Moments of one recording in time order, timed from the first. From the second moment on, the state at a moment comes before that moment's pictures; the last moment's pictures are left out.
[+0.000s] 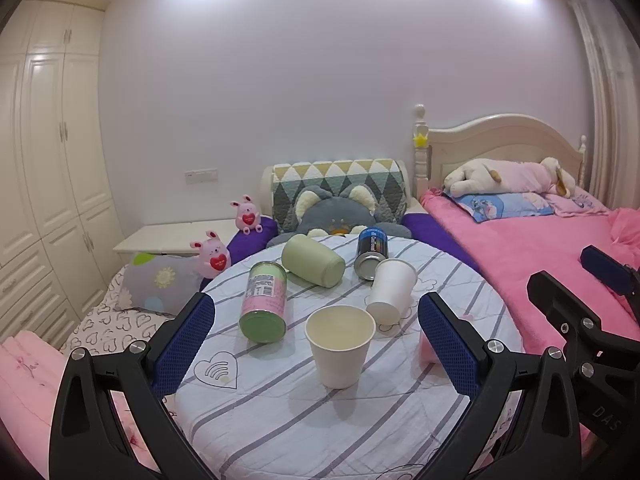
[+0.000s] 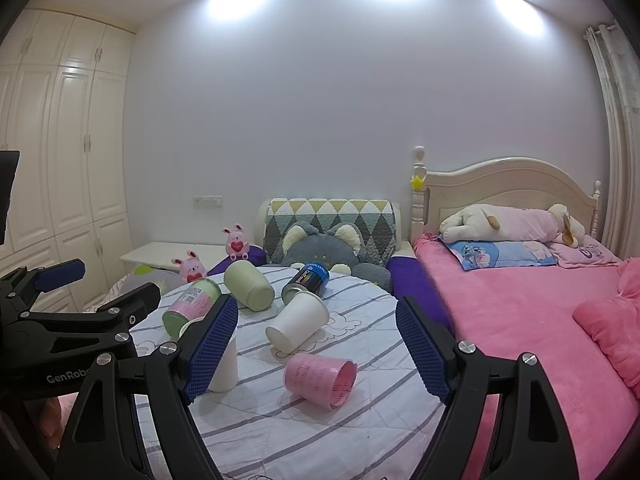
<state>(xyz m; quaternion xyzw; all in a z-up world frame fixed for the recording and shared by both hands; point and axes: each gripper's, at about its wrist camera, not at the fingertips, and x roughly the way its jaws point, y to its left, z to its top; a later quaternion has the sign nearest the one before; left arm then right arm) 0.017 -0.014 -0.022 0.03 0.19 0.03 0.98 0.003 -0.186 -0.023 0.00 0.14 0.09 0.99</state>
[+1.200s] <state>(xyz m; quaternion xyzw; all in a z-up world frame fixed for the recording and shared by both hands) 0.028 -0.006 -0.038 0.03 0.21 0.04 0.98 0.021 -0.175 -0.037 -0.02 0.17 0.10 0.98</state>
